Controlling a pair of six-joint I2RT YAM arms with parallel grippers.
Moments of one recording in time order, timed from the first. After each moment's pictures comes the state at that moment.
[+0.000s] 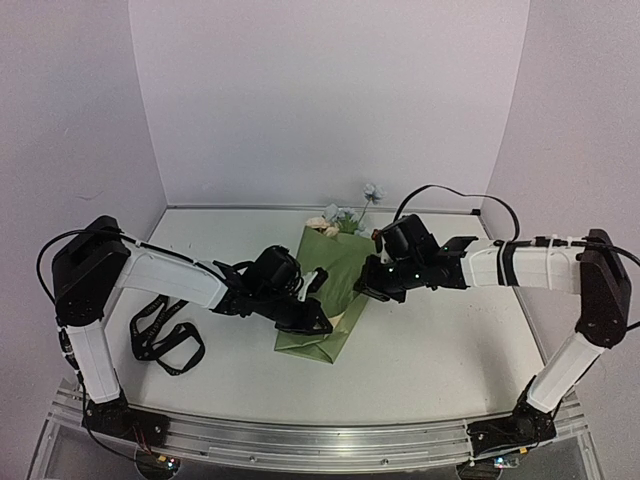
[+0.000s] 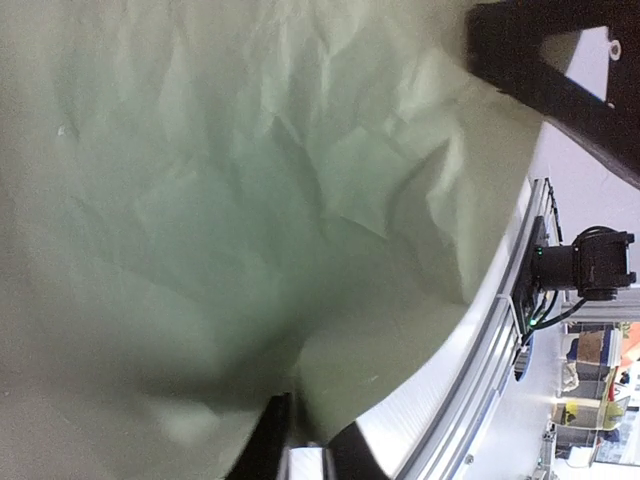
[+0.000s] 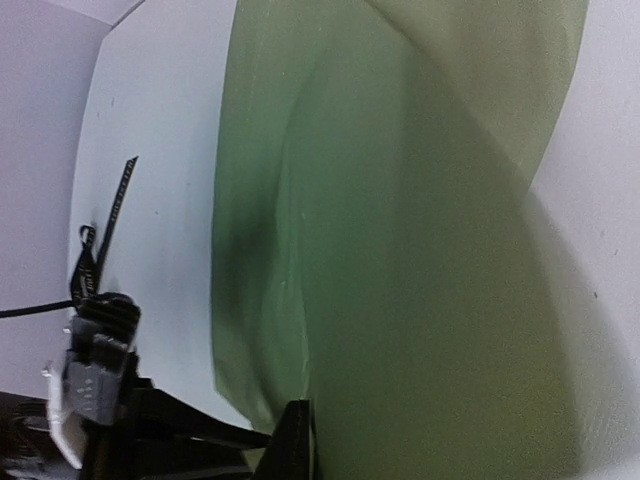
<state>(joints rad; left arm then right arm) -0.95 1.85 1.07 0.02 0.42 -0.64 0.79 1.65 1.10 -0.26 -0.06 0.87</state>
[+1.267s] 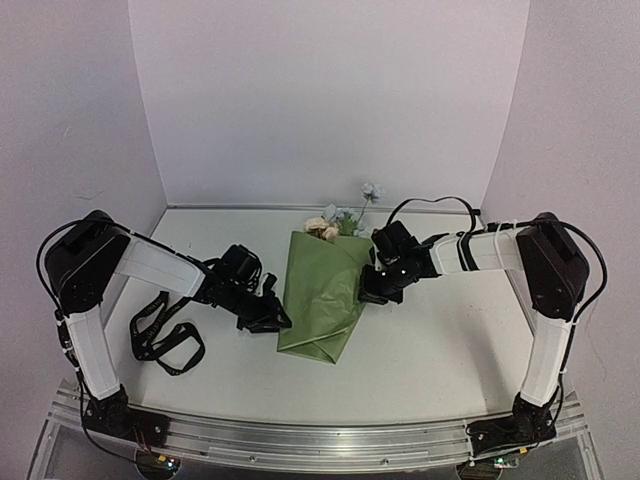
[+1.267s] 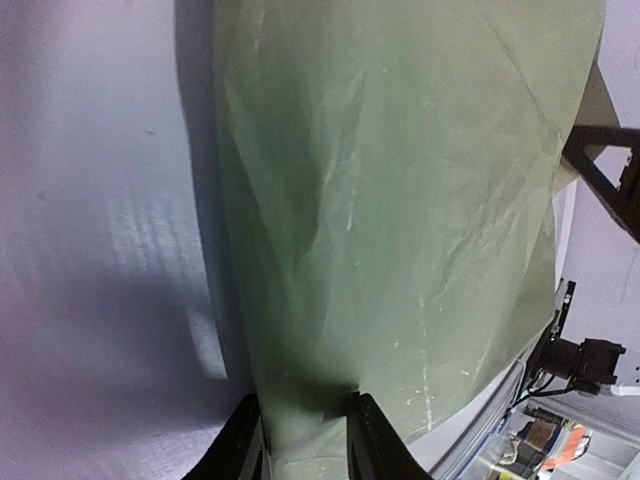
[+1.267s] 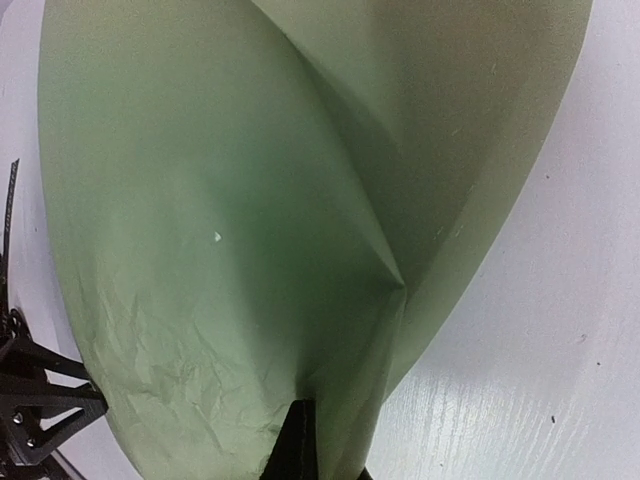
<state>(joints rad) -0.71 1.86 0.94 -0.05 0.48 -0.79 0.66 1.94 1.24 -0.31 -0.15 0.72</state>
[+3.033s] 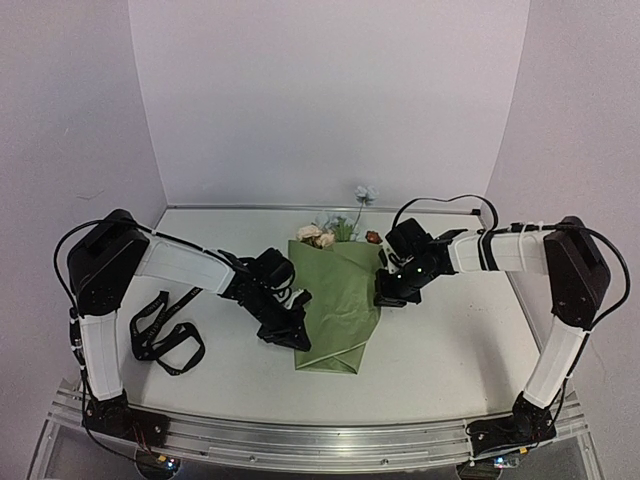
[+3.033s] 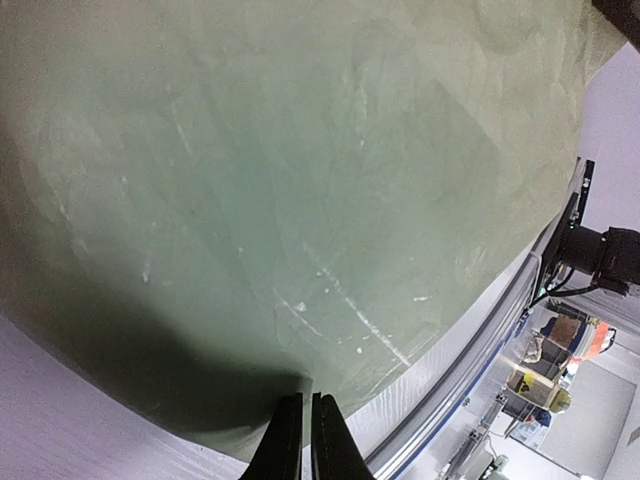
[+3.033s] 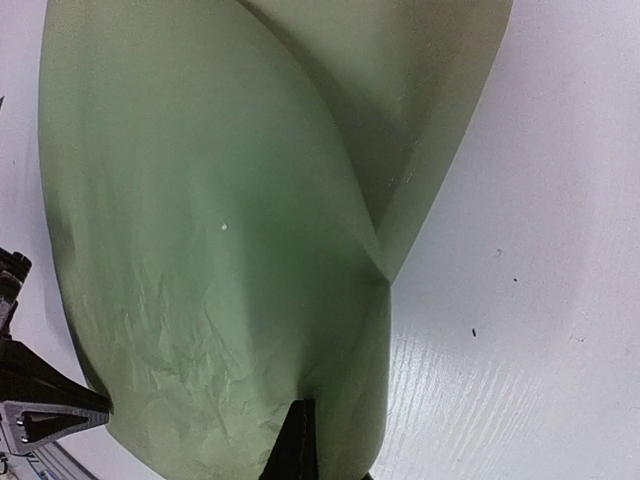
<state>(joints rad) -0.85 1.96 1.17 -0.34 0.61 -0.65 0.64 1.81 1.18 -0.46 -0.15 0.57</state>
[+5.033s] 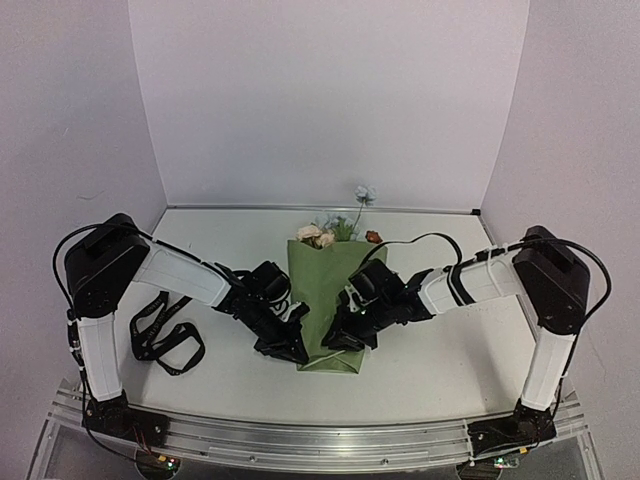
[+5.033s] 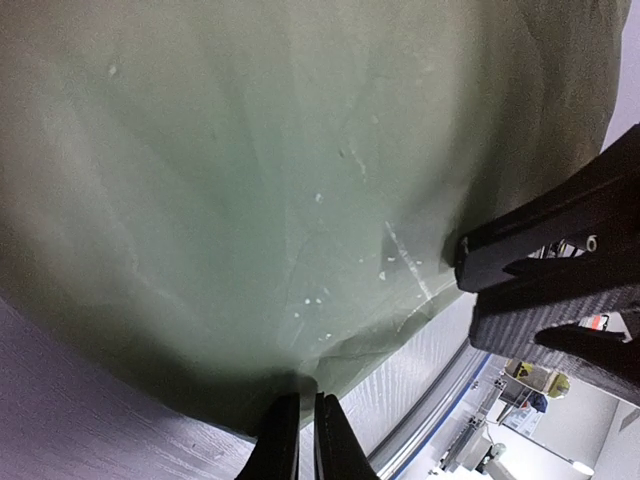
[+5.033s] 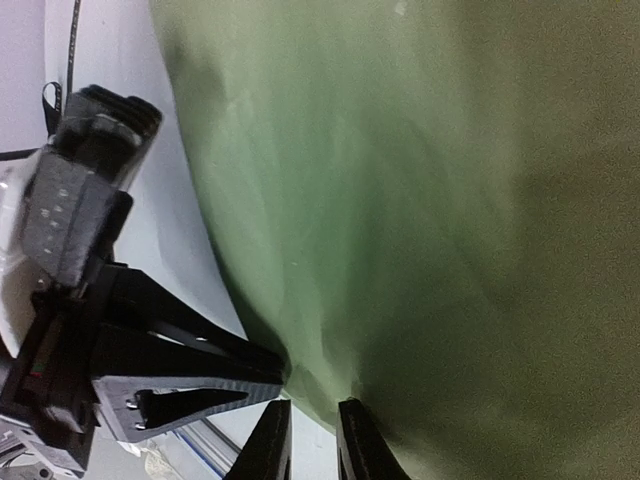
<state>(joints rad) -0.87 1.94 1.05 -0.23 0.65 -0.68 0.89 1.89 1.05 -0.11 -0.39 1.02</state>
